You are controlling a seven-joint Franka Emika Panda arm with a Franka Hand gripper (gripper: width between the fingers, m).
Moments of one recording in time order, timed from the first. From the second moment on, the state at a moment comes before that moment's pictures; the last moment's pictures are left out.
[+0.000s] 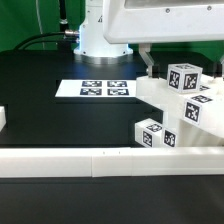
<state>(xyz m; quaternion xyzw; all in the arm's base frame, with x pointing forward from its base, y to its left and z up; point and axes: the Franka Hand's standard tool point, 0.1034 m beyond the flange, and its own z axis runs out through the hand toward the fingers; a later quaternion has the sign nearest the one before) 0.641 0.052 0.117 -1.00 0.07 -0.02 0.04</state>
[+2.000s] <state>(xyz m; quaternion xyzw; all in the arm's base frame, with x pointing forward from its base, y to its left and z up) 0.639 0.059 0.115 -0.85 0.53 -0.01 0.04</state>
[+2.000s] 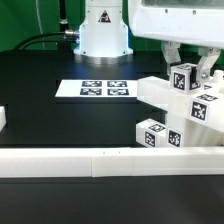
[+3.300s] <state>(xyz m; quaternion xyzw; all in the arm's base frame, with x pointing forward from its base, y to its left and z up) 0.640 0.062 0.119 -1.00 -0.02 -0.01 0.03</state>
